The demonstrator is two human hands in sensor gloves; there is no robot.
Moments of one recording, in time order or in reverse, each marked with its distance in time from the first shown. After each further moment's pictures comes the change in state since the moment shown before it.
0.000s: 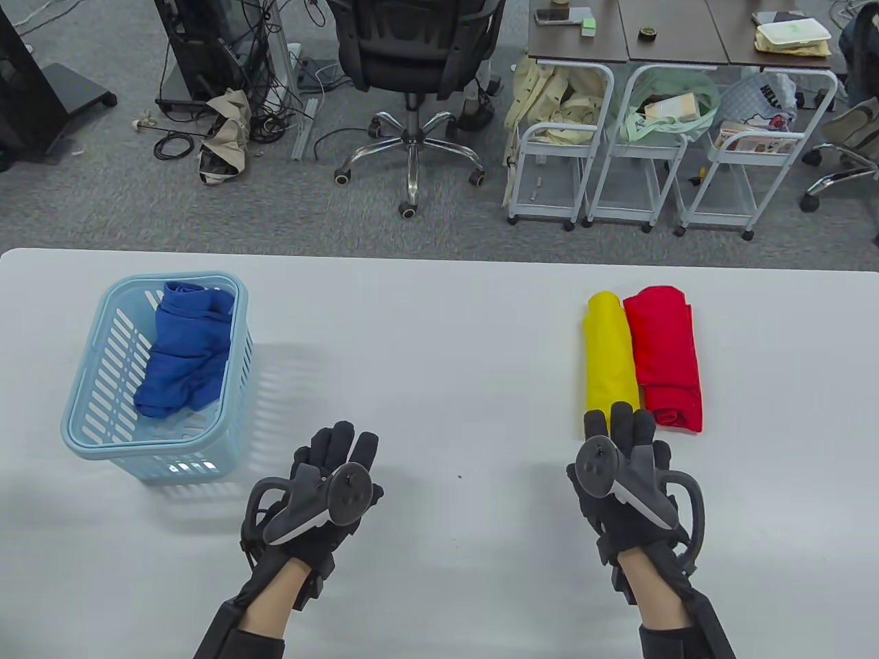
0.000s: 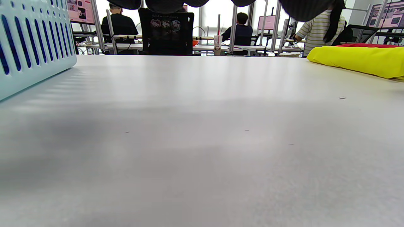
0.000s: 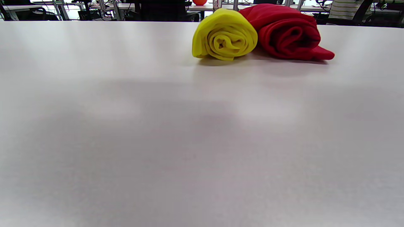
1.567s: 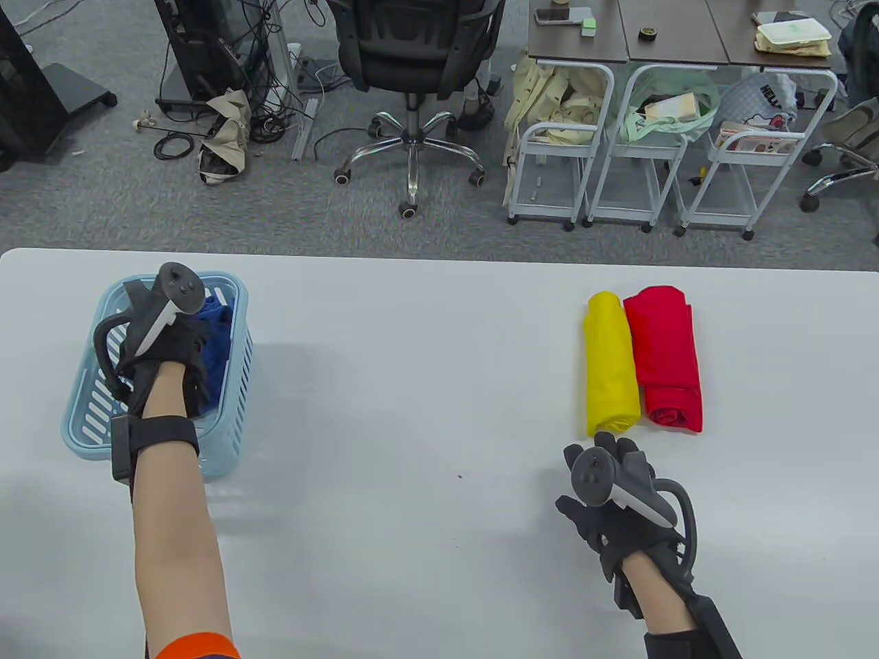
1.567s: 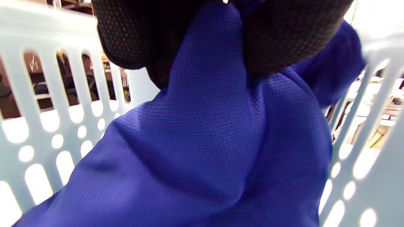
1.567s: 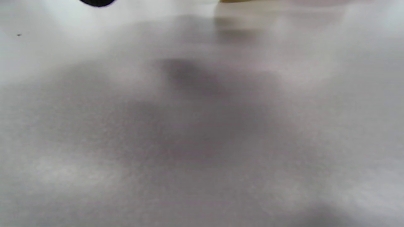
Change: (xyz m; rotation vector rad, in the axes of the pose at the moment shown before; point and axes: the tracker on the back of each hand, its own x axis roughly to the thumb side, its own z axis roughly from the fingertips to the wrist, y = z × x) left_hand -0.234 0.132 -0.115 0.153 0.606 0.079; right_hand 0.002 0.028 -0.004 0.192 -0.120 -0.036
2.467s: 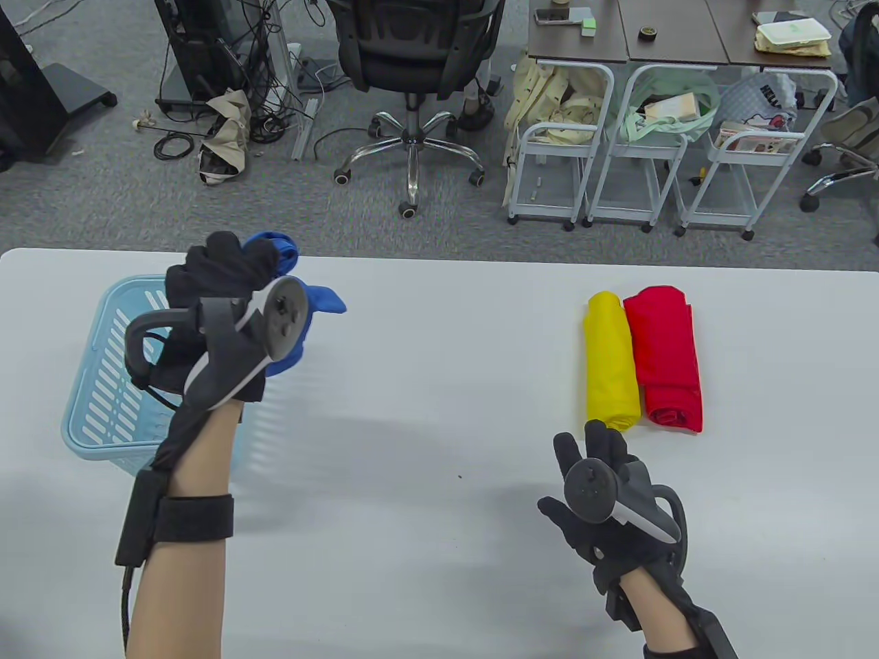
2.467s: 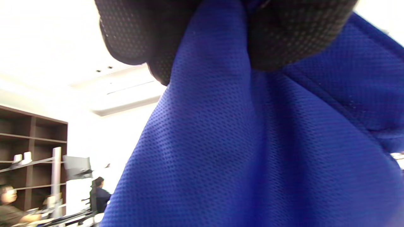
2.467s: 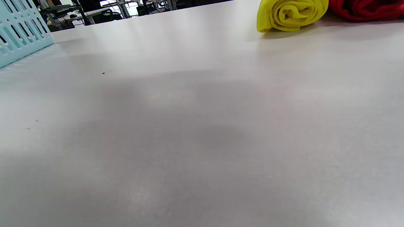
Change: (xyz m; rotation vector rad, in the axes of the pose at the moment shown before) left_hand 0.127 0.155 0.216 0.601 -0.331 -0.160; right_hand 0.019 -0.017 0.031 -0.107 -0.154 -0.052
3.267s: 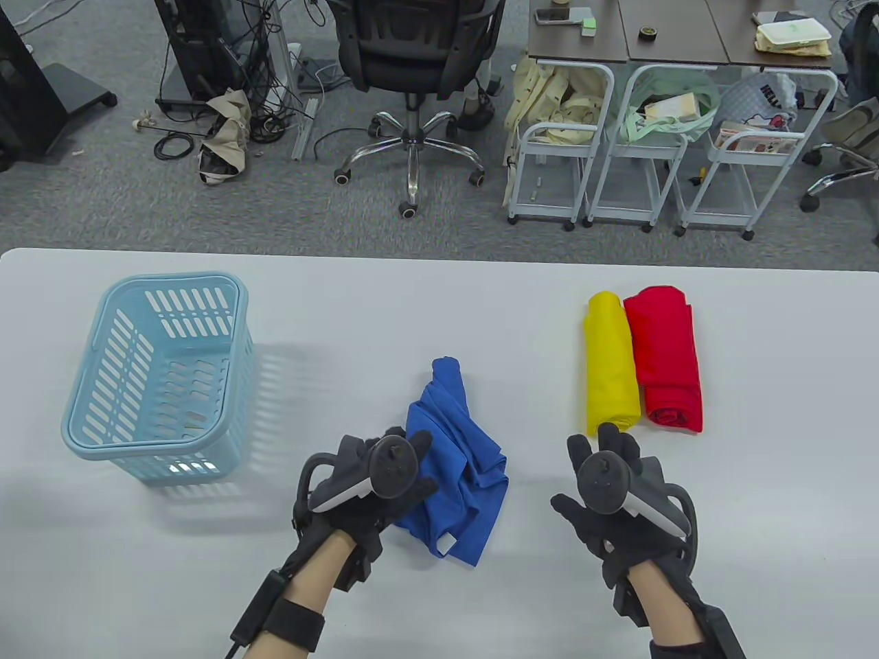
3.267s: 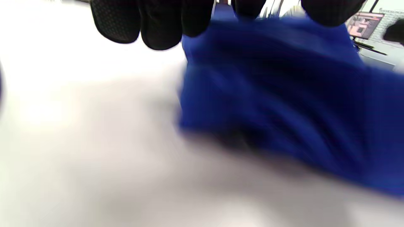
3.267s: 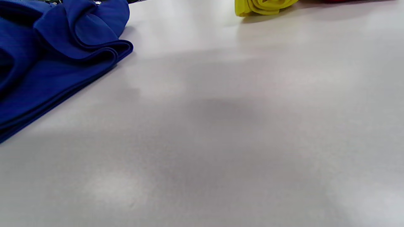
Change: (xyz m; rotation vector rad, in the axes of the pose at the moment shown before) left_hand 0.120 -0.220 0.163 -0.880 -0.402 0.527; right_hand -0.018 0.010 -0.011 0.060 0.060 -0.025
